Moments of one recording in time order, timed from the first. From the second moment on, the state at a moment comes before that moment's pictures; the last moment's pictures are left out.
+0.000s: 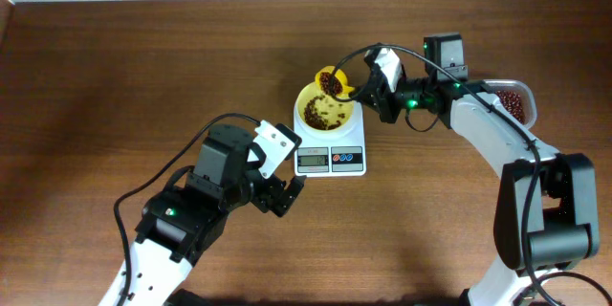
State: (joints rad) left arm -0.45 1.03 0.90 -0.67 0.17 0.19; right arm 0.15 1.89 1.25 -0.25 -0.93 -0.50
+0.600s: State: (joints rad) left arm -0.45 1.03 0.90 -0.67 0.17 0.19; right arm 0.15 1.89 1.25 -0.25 -0.89 -0.73
